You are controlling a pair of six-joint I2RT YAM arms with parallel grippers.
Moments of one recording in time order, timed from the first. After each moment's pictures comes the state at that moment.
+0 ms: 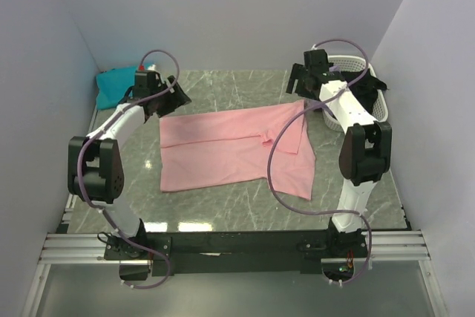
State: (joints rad) left arm -0.09 1.72 1.27 -0.22 0.22 -0.58; right arm 0.16 1.94 1.69 -0.58 0.16 0.36
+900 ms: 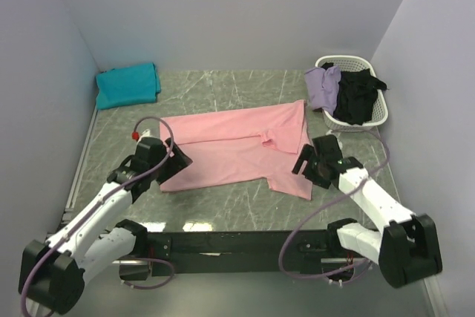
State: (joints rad) left arm -0.39 0.93 0.57 -0.39 -0.02 -0.91; right arm 0.26 1.11 0.60 -0.55 0.05 0.68
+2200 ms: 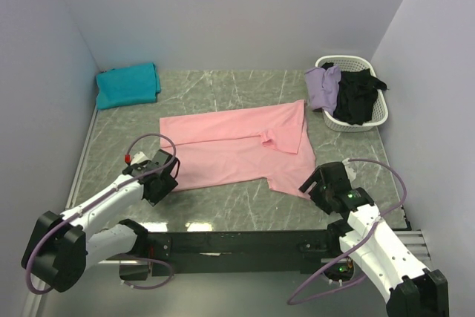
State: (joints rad) left arm -0.49 1.06 0.53 -0.74 -0.37 -1.24; right arm 0.28 0.66 0.32 -0.69 0.11 0.98
